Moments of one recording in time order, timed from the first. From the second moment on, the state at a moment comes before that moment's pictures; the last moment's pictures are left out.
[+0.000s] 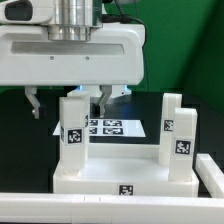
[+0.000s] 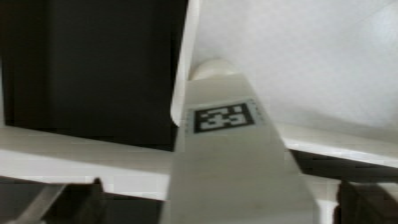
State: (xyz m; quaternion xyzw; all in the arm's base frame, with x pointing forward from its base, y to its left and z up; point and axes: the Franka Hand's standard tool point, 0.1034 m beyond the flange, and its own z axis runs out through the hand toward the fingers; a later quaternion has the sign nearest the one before) arm 0.616 -0.082 0.116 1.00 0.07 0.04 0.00
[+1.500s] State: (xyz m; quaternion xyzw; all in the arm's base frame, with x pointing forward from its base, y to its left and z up) arm 0.616 -0.085 0.114 0.94 -0.35 0.03 -0.02
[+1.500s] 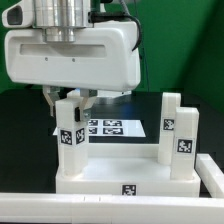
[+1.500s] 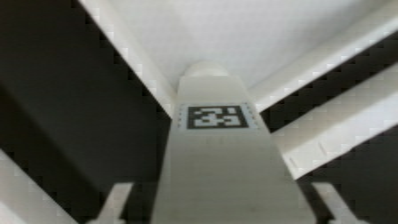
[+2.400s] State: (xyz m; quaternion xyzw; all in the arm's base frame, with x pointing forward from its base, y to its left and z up) arm 0.618 -0.081 0.113 0.81 -0.58 0.03 -0.04
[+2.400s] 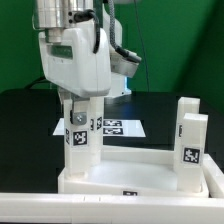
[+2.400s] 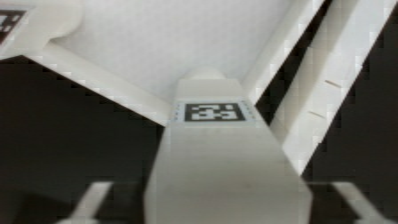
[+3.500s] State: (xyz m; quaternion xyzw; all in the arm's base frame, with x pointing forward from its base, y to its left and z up) arm 0.617 -0.070 0.112 0.99 -0.12 0.04 -0.02
